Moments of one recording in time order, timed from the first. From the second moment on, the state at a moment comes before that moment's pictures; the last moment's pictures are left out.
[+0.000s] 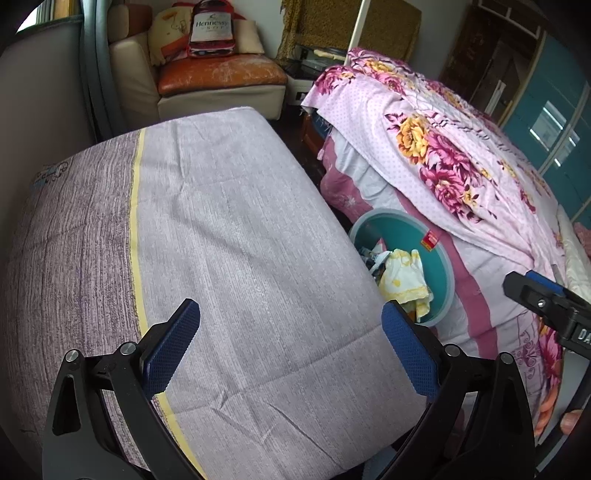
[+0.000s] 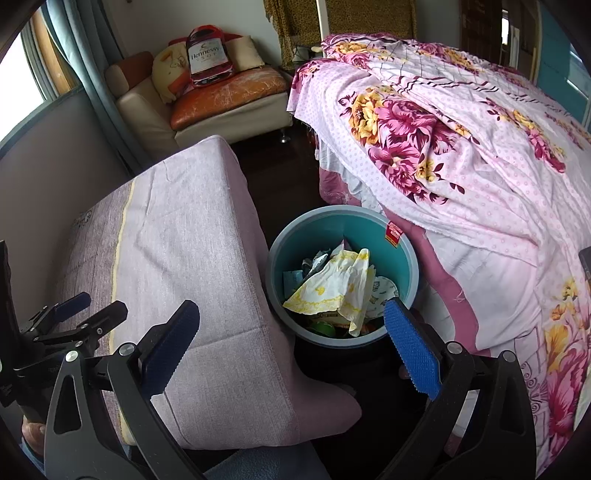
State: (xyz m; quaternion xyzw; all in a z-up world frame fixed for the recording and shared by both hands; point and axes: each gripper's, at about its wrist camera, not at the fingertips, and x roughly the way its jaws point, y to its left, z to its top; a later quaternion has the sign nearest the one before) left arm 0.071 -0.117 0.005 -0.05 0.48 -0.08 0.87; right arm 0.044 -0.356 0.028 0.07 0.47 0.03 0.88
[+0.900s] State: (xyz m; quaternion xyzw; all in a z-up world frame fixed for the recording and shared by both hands) left arm 0.086 -0.119 -0.024 -0.01 0.50 -0.06 0.86; right arm 0.070 -0.355 -0.003 0.08 0.50 0.04 0.86
